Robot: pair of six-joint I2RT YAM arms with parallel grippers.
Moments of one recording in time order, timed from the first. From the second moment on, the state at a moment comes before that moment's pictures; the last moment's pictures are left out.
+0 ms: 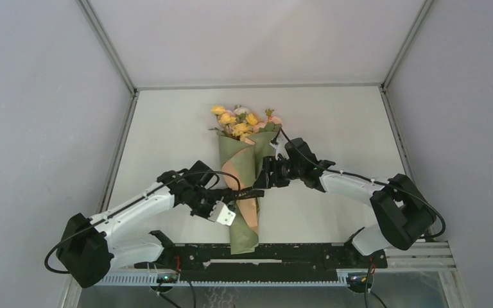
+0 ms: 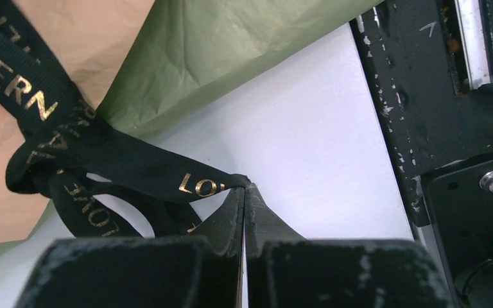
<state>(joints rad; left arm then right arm) -0.68 1.13 0.70 -0.89 0.44 1.29 0.66 1.47 0.77 -0.01 -0.50 0.59</state>
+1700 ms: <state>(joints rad) -0.48 1.38 0.83 -0.73 0.39 1.26 0.68 1.53 0.72 0.05 -0.53 0.60</state>
